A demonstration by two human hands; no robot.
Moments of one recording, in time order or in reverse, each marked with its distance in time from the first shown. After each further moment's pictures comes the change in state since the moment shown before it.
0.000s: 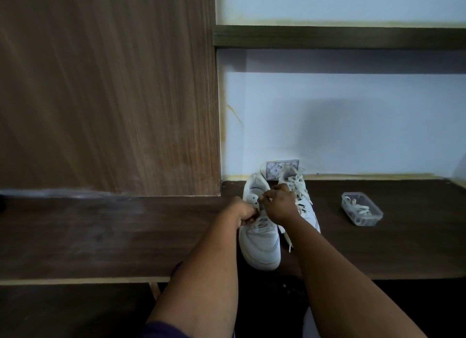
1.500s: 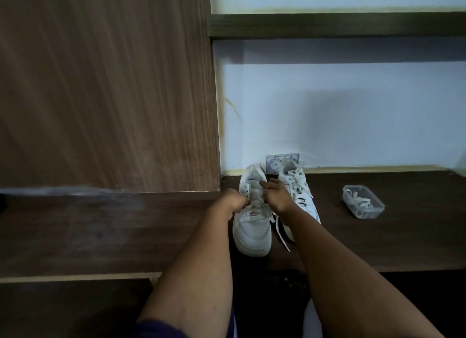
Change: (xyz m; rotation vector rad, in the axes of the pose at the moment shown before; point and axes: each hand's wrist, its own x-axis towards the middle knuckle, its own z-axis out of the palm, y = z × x) left_hand 0.006 -0.002 -0.021 0.135 0.071 0.042; right_hand 0.023 0.009 0.018 0.534 -0.101 0.119
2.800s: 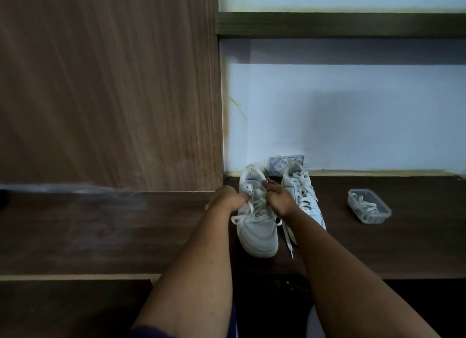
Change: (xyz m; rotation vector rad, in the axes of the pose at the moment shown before) left_hand 0.025 -0.010 -0.015 0.443 0.221 0.059; right_hand 0.003 0.005 0.003 -0.059 -0.092 -0.107
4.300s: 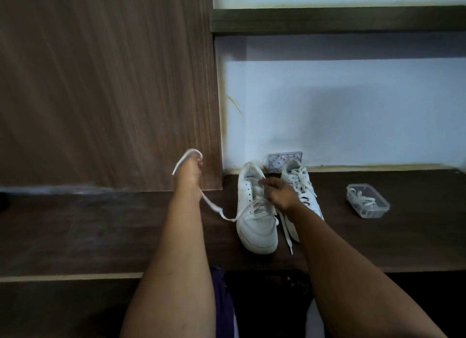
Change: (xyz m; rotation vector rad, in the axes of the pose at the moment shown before) left_hand -0.033 -0.006 -0.090 -1.236 0.294 -0.071; right_hand -0.009 -0.010 -0.010 0.086 0.100 0.071
